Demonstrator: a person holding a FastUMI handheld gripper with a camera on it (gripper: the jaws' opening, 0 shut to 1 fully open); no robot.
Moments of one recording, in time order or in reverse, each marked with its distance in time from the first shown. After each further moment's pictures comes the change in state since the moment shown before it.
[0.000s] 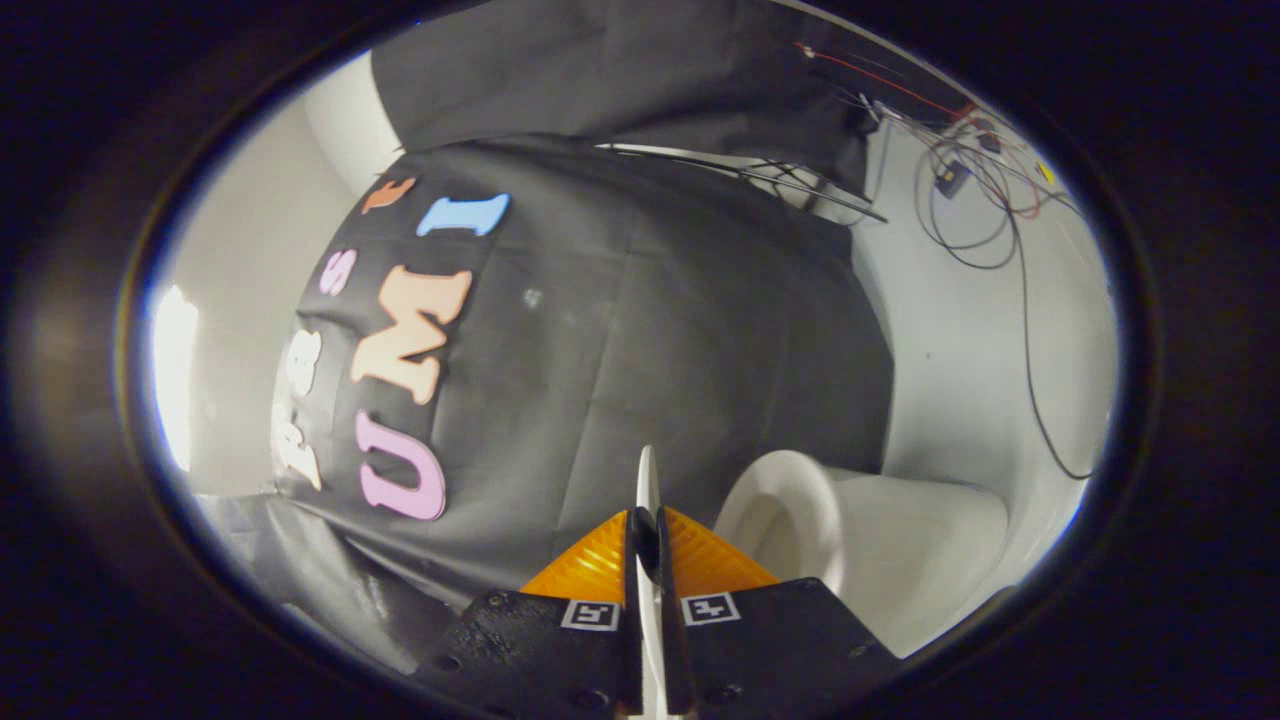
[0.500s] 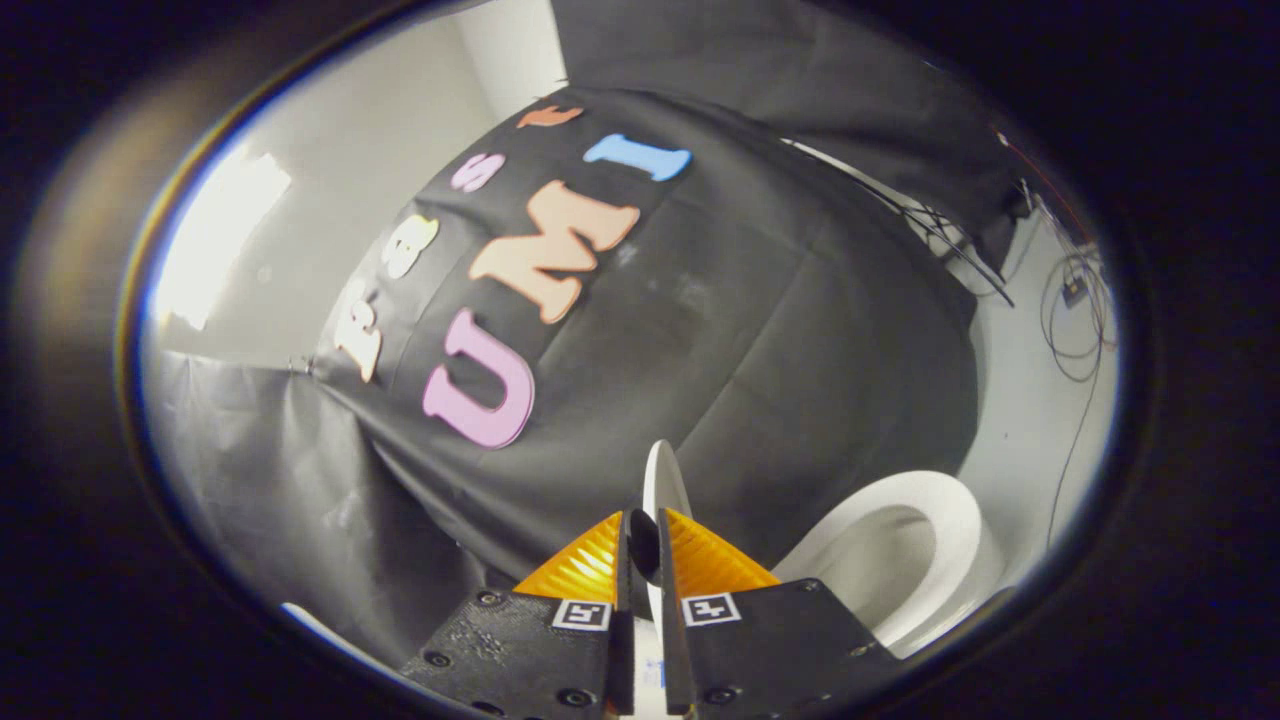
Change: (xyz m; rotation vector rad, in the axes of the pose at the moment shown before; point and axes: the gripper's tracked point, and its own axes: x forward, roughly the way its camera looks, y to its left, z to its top) arm 0.006 0.164 -0.065 -0.377 0.089 0.061
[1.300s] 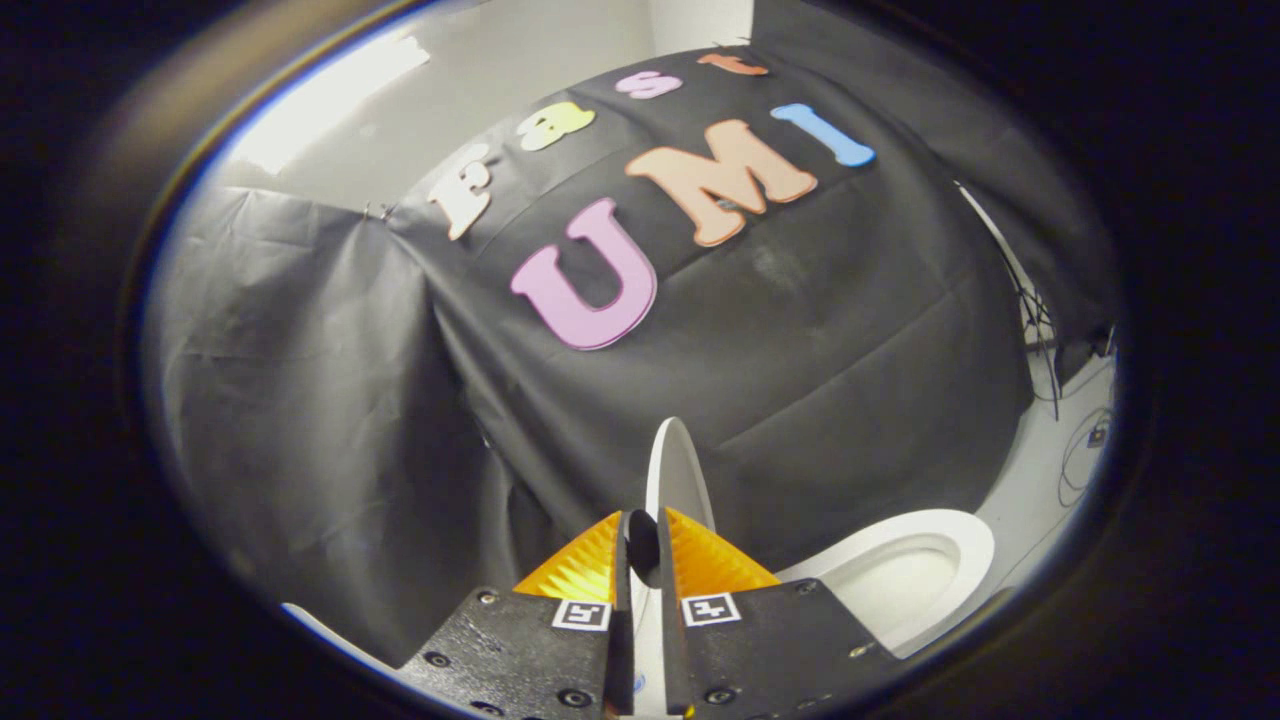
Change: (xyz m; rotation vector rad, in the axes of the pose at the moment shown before) arm 0.015 0.136 -0.069 -0.393 0.190 0.024
